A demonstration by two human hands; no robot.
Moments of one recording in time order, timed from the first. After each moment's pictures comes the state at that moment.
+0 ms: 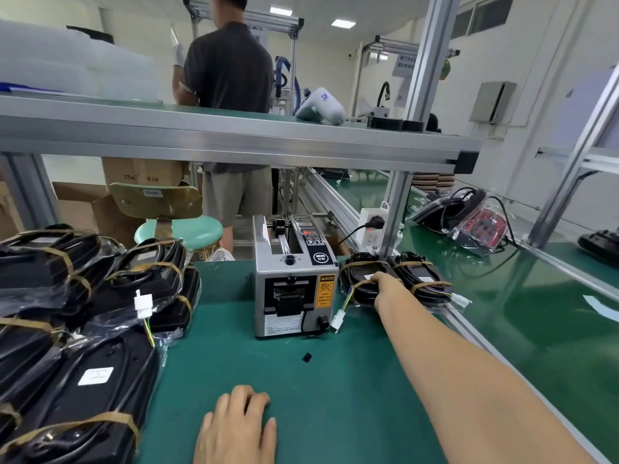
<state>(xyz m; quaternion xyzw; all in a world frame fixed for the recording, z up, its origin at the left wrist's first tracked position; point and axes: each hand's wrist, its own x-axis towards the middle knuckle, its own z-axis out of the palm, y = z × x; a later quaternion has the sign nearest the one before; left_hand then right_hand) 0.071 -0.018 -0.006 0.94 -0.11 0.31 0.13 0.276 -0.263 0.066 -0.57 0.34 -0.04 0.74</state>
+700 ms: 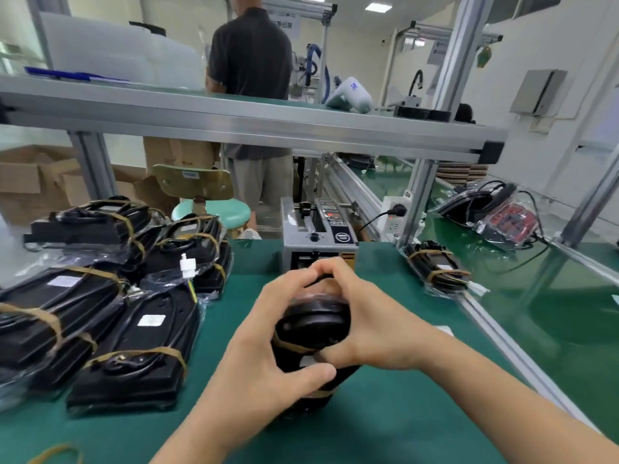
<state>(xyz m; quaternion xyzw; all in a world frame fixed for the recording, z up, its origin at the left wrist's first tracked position) 0.015 -0.013 0.116 0.78 -0.24 0.21 0.54 0.073 -0.191 0.156 -0.84 -0.33 0.08 0.42</state>
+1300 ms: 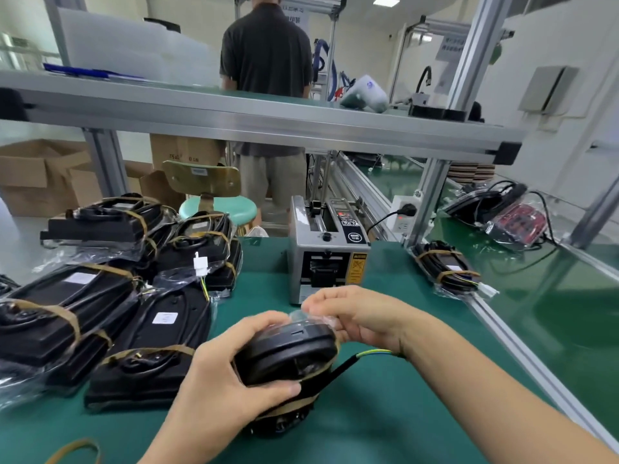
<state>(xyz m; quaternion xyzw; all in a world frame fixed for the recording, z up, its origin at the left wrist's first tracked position) 0.001 0.030 0.097 0.76 -0.17 0.17 0.61 0.115 -0.160 0.126 -0.72 -0.12 0.32 0.60</state>
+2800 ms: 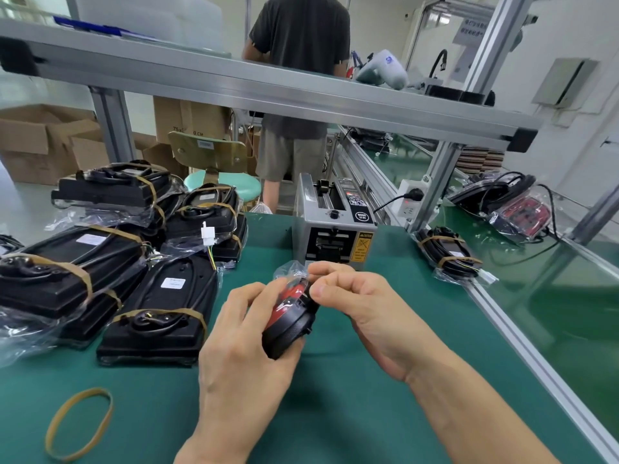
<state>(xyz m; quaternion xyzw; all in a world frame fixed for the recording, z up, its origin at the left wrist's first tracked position) -0.013 0.000 0.081 0.84 -0.03 0.40 0.37 0.033 -0.143 0.151 -0.72 -0.15 0.15 0.67</state>
